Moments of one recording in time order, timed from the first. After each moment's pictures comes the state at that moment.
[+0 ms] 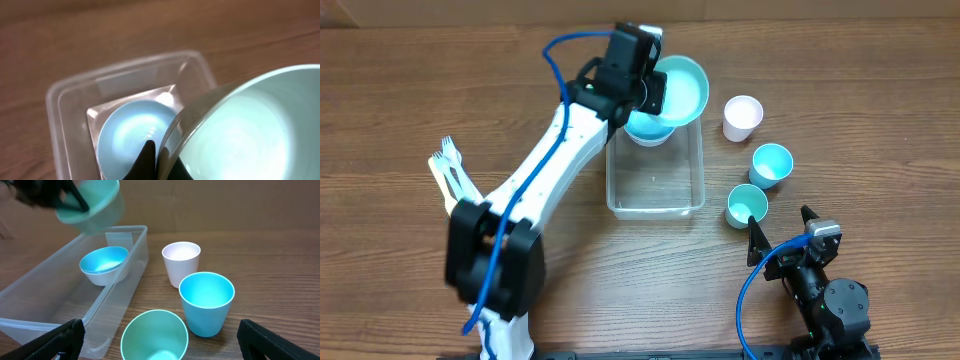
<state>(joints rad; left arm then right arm) -0.46 1.98 1.70 -0.54 0.01 -0.23 0.20 0.01 0.10 -0.28 -0.02 0.12</state>
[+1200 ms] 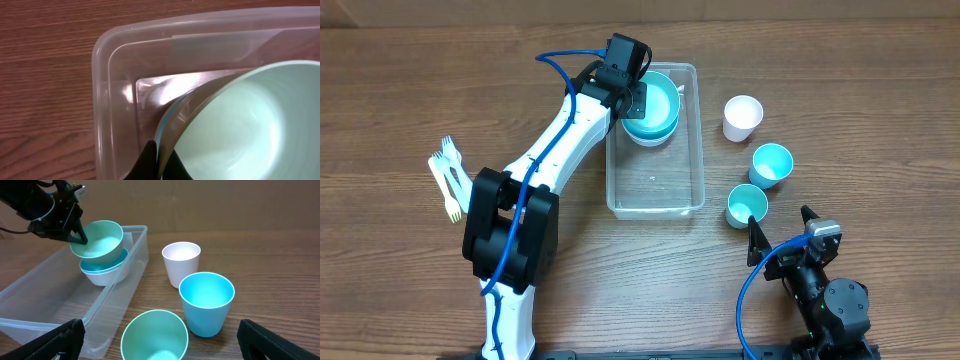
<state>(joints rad) -0.41 2.13 1.74 -0.61 -0.14 -0.30 0.20 0.01 0.10 -0.28 -0.02 0.12</state>
